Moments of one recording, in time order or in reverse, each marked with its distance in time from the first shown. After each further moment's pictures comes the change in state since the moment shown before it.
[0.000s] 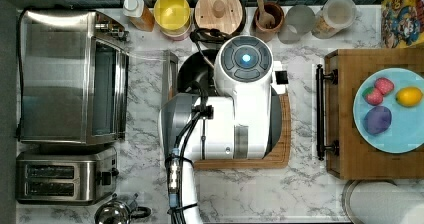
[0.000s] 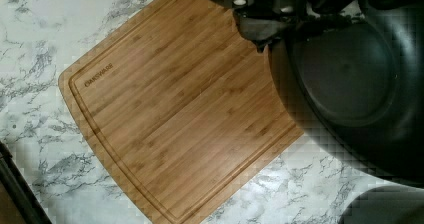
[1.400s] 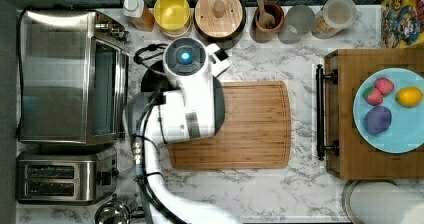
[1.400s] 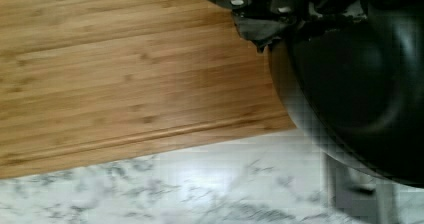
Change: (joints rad) arm 0.026 0.162 0.156 -0.044 0.010 0.219 -0.362
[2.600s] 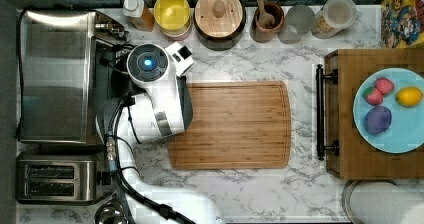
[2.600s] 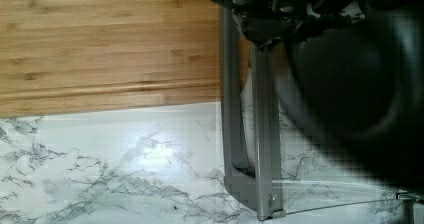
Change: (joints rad) arm 0.056 0.090 0.063 0.019 0.021 0.168 0.025
